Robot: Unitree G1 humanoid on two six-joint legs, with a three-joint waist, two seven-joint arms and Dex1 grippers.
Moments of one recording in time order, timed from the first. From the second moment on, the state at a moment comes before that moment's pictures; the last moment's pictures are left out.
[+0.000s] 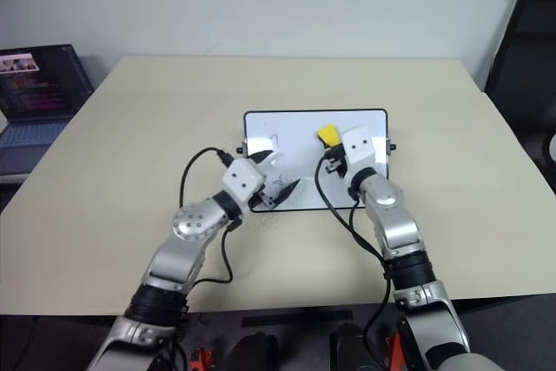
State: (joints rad) left arm -0.32 0.32 -0.14 -0.05 0.07 0.06 -0.48; right arm -0.59 -0.14 0.10 0.19 0.05 0.22 0.27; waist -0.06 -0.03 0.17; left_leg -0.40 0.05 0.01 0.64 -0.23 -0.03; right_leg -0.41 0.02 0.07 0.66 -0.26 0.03
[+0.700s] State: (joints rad) left arm -0.13 0.31 -0.09 -0.24 0.13 0.17 -0.31; right arm -0.80 0.00 0.18 0.56 0.01 0.05 0.34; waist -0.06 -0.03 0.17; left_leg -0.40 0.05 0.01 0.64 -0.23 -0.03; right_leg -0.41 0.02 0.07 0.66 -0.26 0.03
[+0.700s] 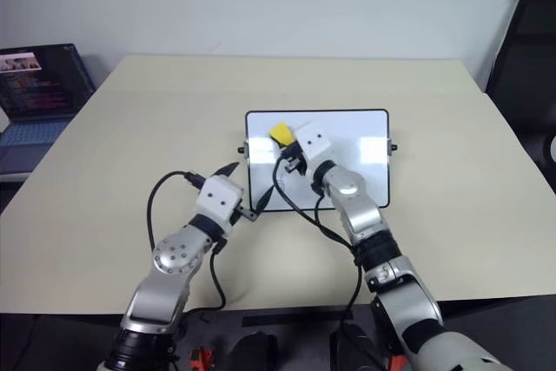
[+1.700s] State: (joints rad) left arm -0.12 0.31 -0.09 -0.27 0.13 0.19 -0.30; right arm -0.90 -0.02 0.21 0.69 -0.07 -0.02 0.31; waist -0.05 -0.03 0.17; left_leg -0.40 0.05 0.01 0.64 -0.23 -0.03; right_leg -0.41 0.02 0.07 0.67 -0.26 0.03
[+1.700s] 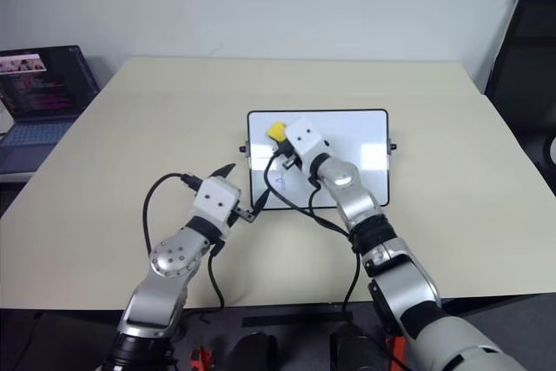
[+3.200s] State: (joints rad) left arm 0.12 0.26 -0.08 -0.40 0.04 0.21 -0.30; right arm -0.63 -0.15 0.30 0.35 -0.11 0.06 0.49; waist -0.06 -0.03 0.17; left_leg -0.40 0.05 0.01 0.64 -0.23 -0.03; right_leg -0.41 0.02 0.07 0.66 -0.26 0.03
